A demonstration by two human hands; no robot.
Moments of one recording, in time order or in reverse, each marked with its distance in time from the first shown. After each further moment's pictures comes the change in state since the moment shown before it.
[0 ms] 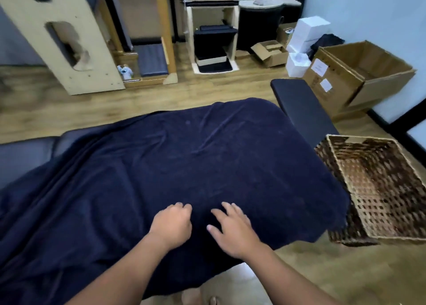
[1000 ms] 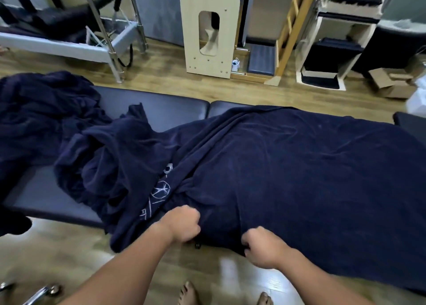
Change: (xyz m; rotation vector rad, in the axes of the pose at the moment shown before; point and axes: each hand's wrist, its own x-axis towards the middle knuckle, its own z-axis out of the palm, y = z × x) left_hand -0.232 -0.272 0.054 -0.220 -0.160 -0.235; right_hand -0.032 -0.240 0.130 -0.465 -0.372 -0.375
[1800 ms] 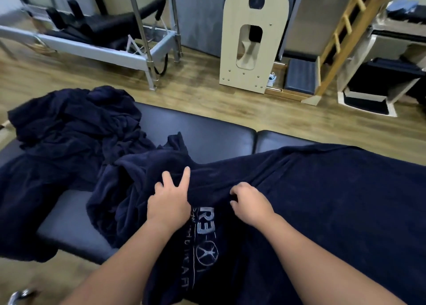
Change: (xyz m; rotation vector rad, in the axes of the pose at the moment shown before) left_hand 0.026 -0.165 -0.103 0.092 0.535 -0.520; right_hand 0.209 -0.127 -0.159 0.162 0.350 -0.066
